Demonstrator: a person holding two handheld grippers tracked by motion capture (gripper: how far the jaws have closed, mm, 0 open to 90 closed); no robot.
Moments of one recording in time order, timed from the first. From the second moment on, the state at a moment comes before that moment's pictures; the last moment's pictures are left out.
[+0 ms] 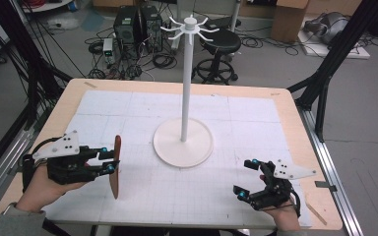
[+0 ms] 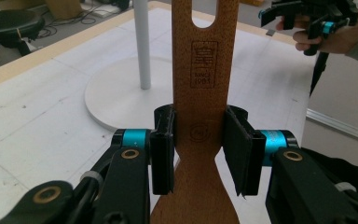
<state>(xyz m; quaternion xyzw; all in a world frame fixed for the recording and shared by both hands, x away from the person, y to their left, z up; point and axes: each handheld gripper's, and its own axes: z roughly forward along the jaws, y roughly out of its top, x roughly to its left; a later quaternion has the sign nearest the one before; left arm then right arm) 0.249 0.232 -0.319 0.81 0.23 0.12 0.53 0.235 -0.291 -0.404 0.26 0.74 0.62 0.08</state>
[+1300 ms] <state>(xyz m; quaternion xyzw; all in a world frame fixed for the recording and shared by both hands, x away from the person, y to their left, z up) 0.292 0.205 -0.256 0.79 0.19 0.15 0.56 0.235 -0.299 -0.405 0.27 0.72 0.64 0.08</state>
